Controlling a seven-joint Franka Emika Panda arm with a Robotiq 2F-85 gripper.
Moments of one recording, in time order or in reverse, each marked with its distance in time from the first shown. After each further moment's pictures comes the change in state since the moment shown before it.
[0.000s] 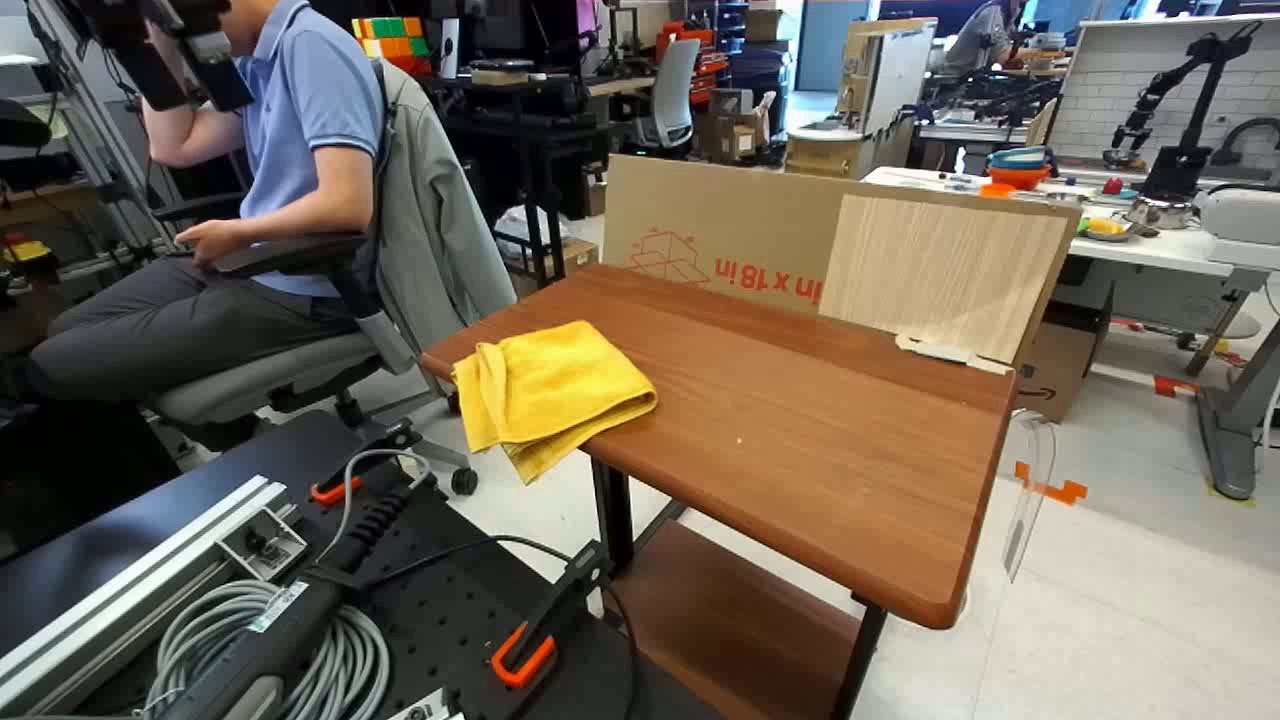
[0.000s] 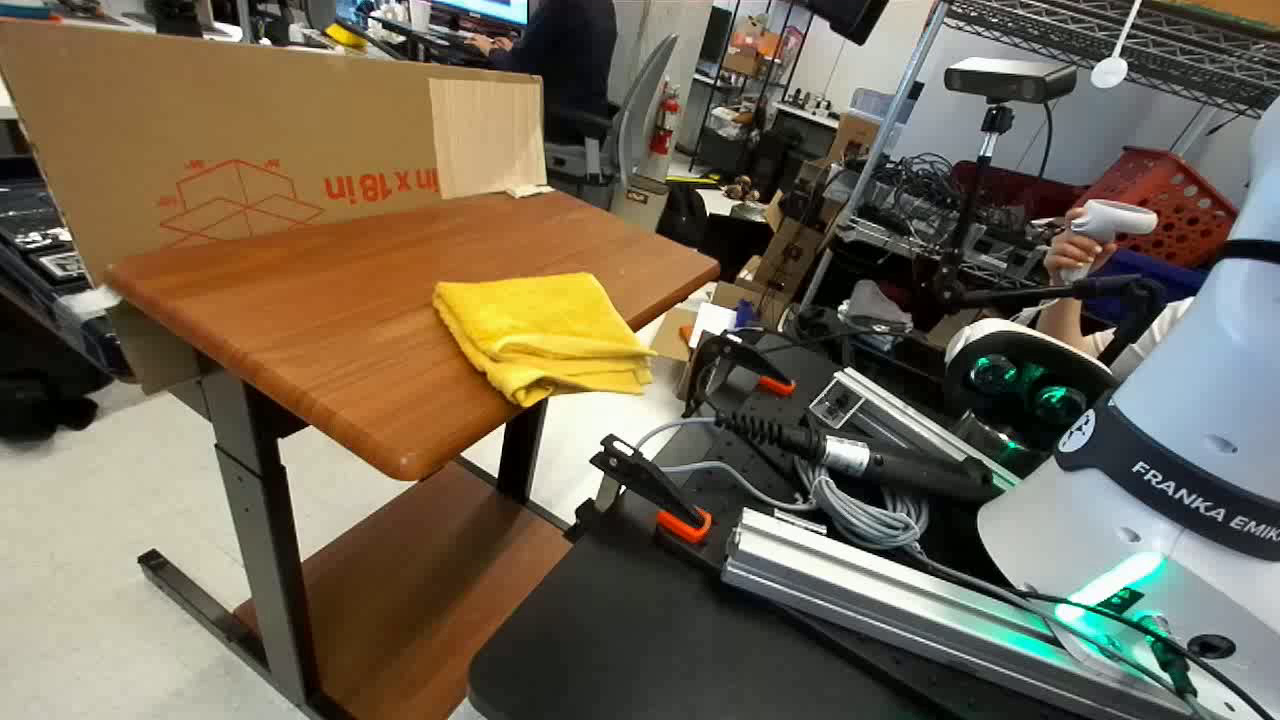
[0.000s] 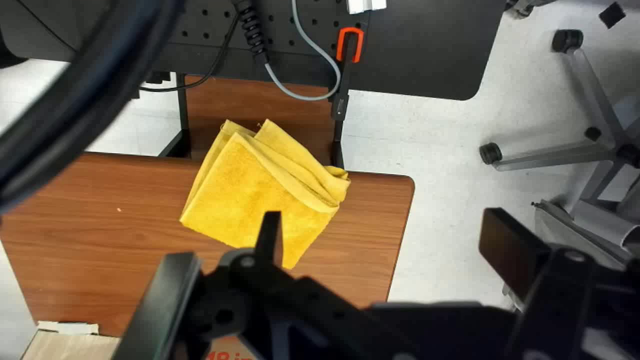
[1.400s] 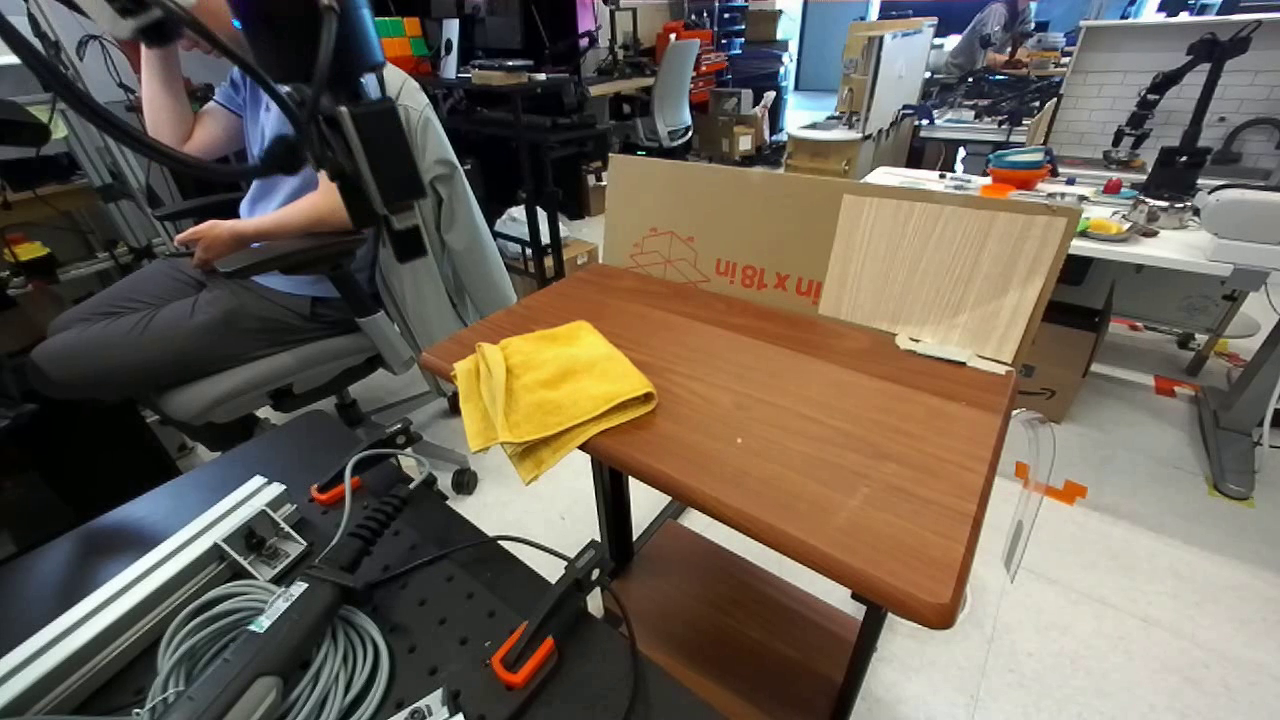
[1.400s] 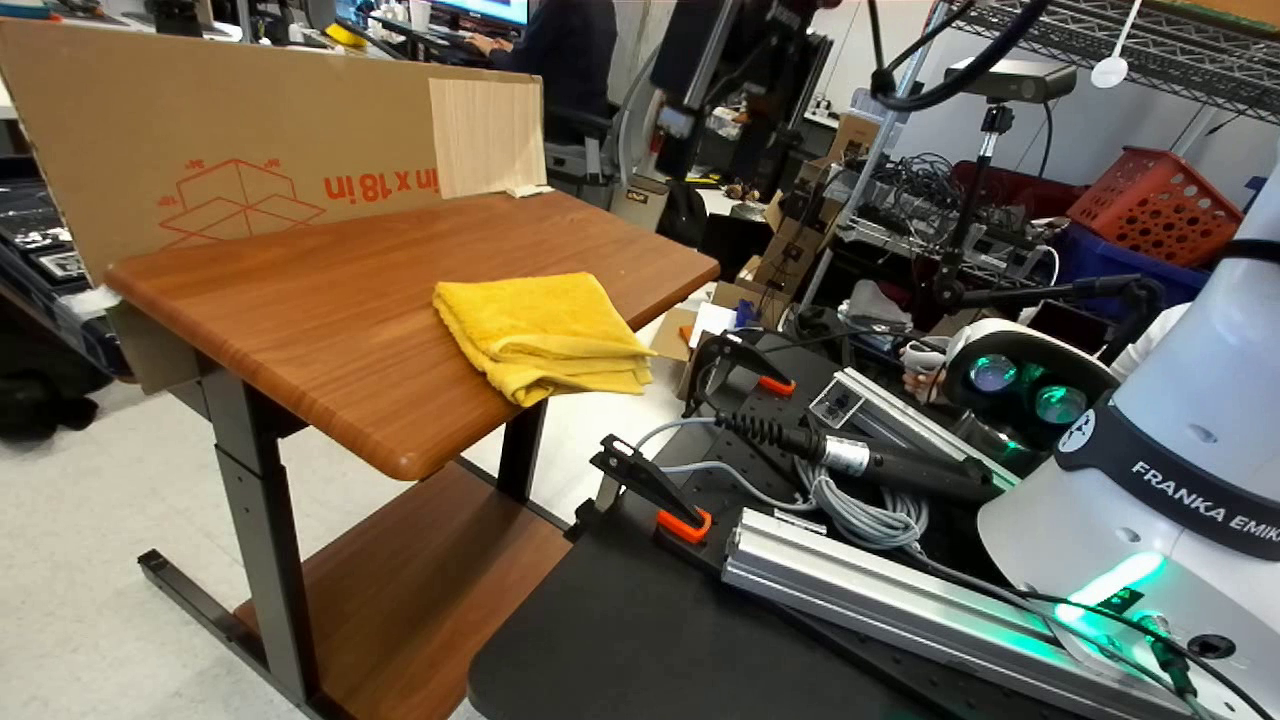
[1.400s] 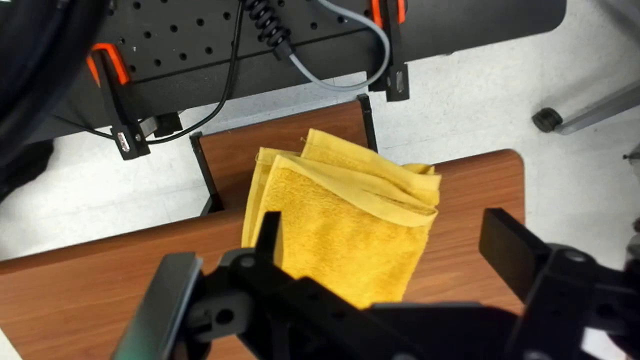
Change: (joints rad) arm -0.187 0.426 -0.055 0.019 -0.004 0.301 0.082
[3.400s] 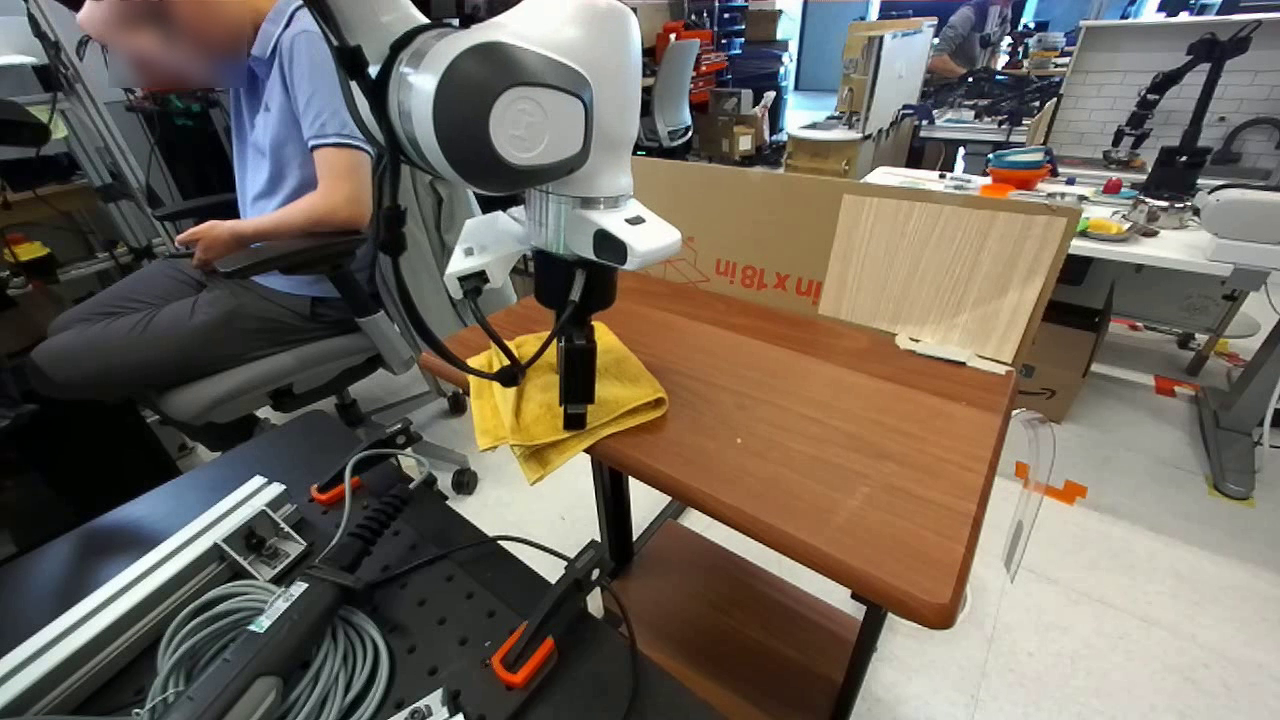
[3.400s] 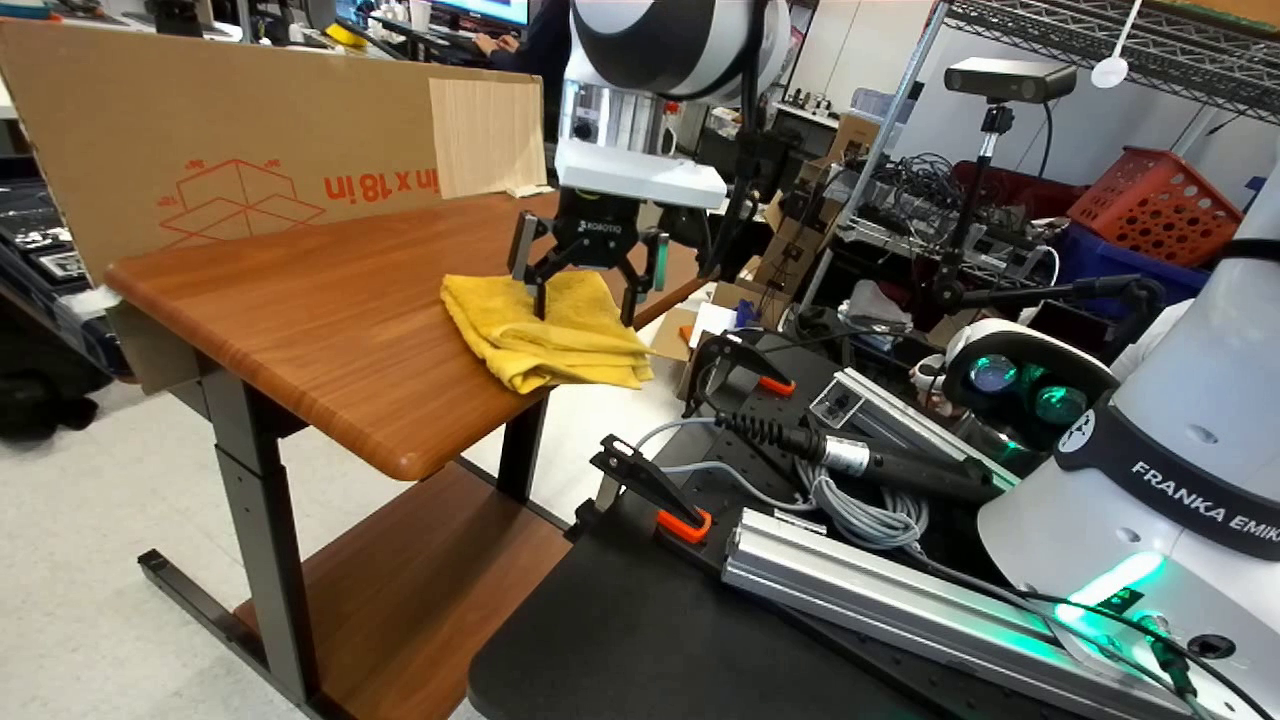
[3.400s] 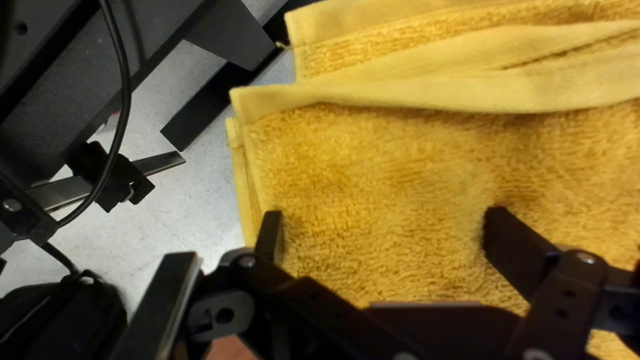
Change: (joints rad) arm 0.012 0.837 -0.203 0.420 0.016 0.226 0.336
